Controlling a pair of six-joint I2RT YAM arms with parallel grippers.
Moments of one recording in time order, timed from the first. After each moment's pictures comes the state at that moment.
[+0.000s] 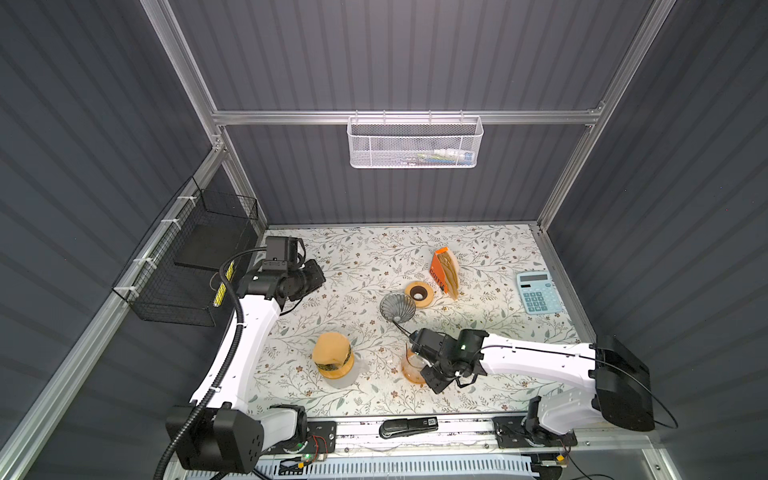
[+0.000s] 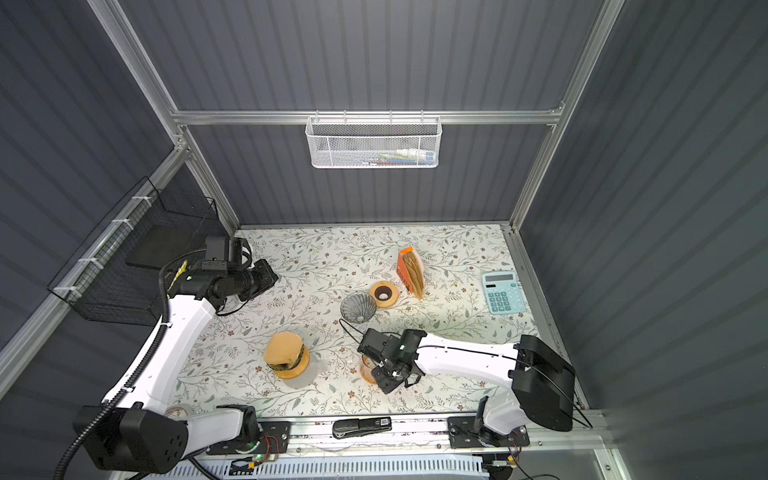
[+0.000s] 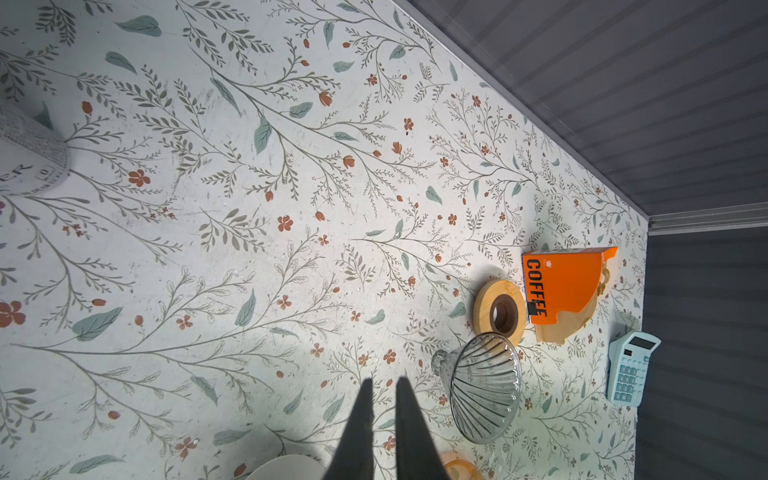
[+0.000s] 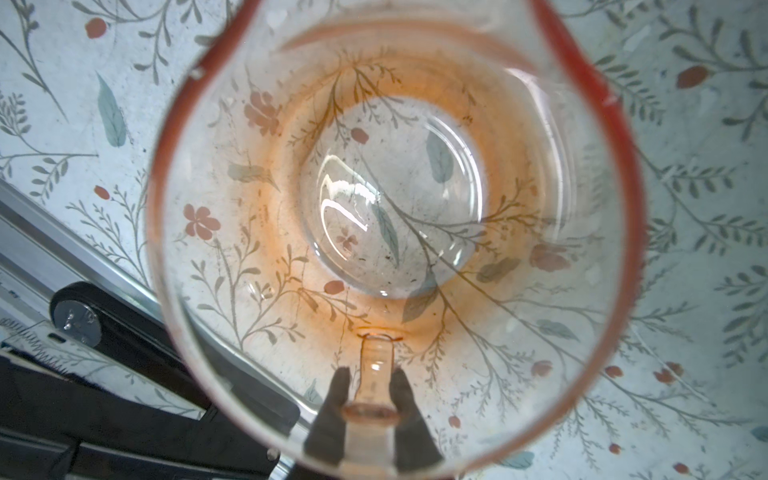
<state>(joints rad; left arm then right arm) -0.11 1.24 1.25 -0.85 0.16 -0.57 1.14 1.45 0.90 -0.79 0.02 0.46</state>
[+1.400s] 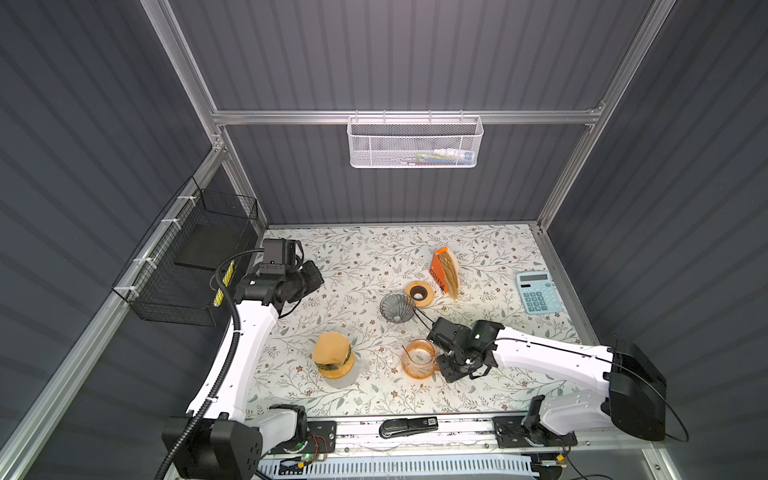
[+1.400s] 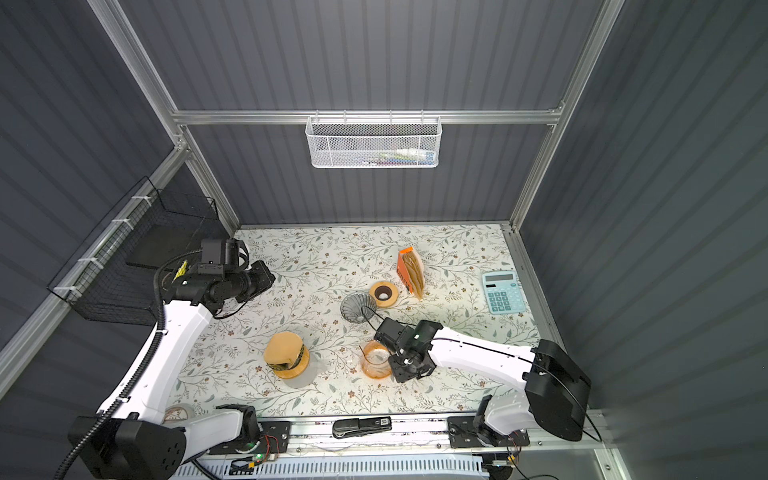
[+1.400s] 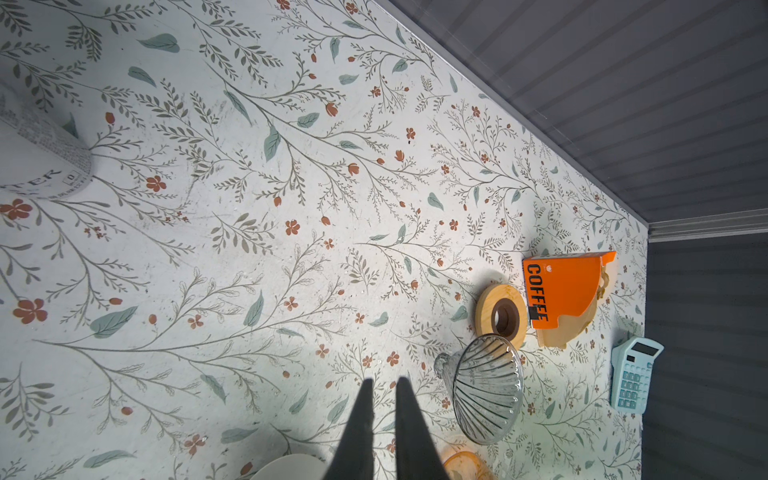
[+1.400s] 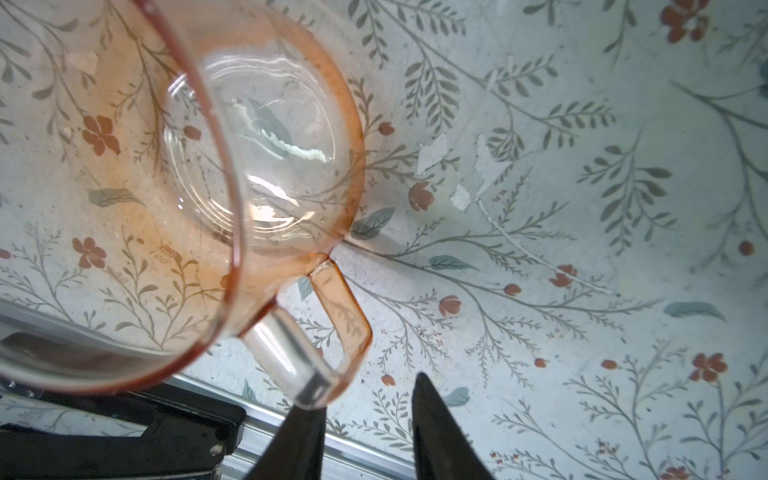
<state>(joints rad) -0.11 1.21 1.23 -0.85 0.14 -0.57 0.99 1.37 0.87 -0.90 0.05 0.58</state>
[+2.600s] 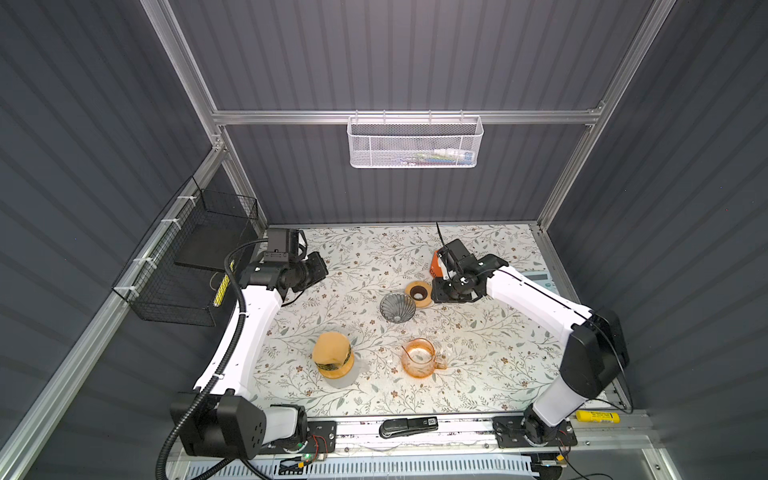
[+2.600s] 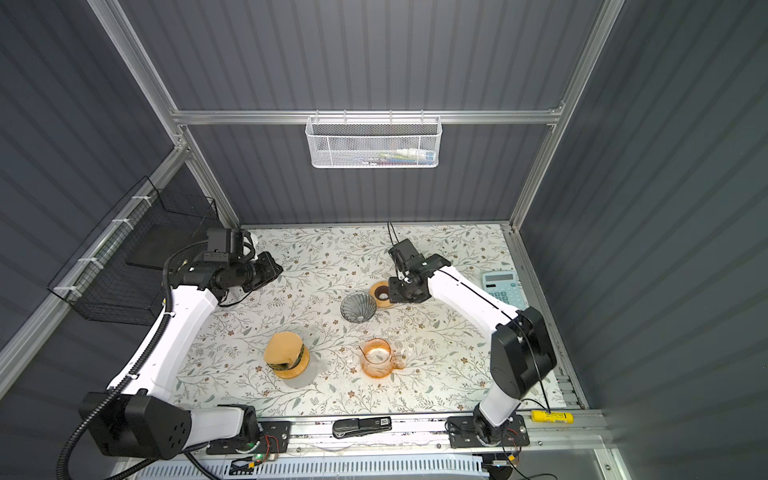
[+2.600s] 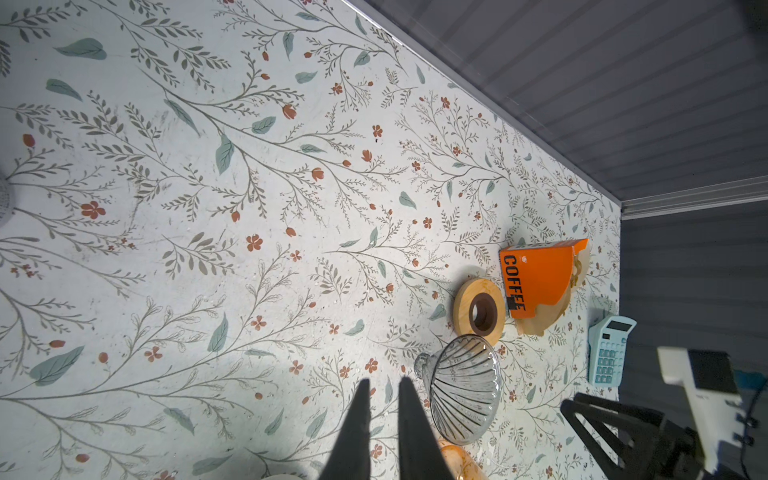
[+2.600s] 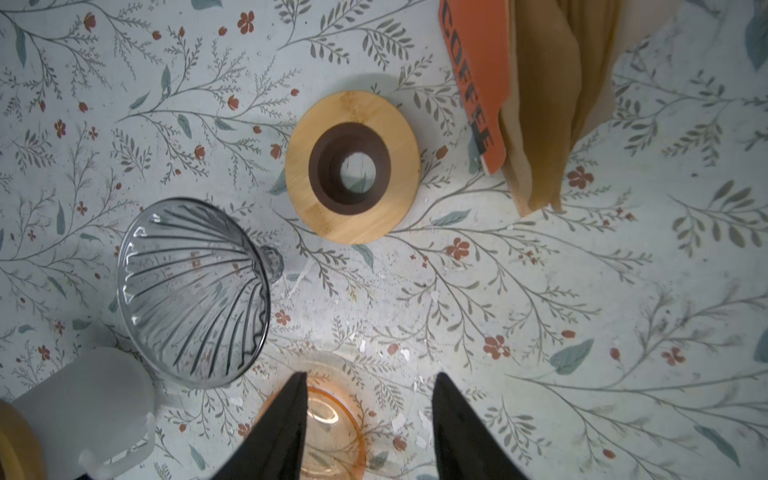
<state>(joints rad) -0.11 1.31 1.33 -0.83 0.23 -0.53 0.57 1.71 1.40 -0.82 -0.03 0.49</state>
